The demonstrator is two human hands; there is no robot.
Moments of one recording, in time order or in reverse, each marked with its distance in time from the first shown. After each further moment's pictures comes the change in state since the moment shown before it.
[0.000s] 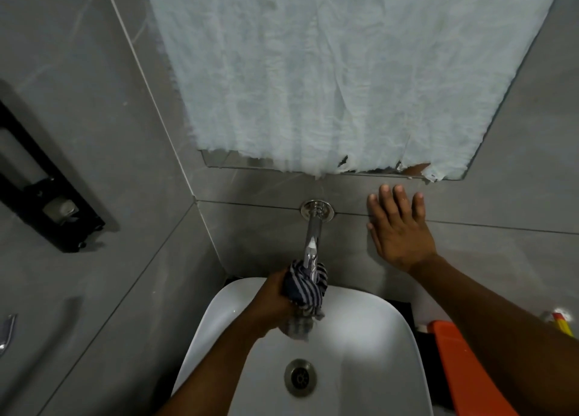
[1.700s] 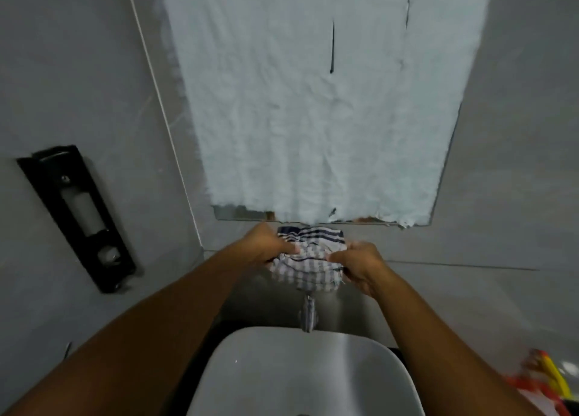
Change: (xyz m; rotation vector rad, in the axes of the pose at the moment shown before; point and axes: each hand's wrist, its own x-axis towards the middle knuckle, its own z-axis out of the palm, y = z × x) left_hand 0.053 0.154 -0.066 0.483 0.273 -0.119; right_hand 0.099 -0.062 -0.096 1.549 -0.565 1.408
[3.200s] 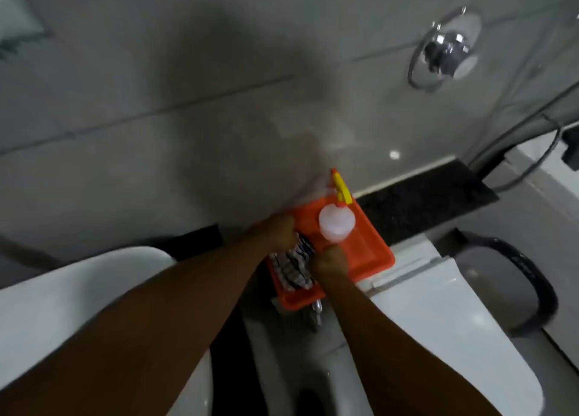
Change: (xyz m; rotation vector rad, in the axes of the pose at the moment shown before) left_hand 0.017 0.014 0.573 0.667 -0.676 0.528; right_hand -0.039 0.315 -0.346 -0.457 0.533 0.446
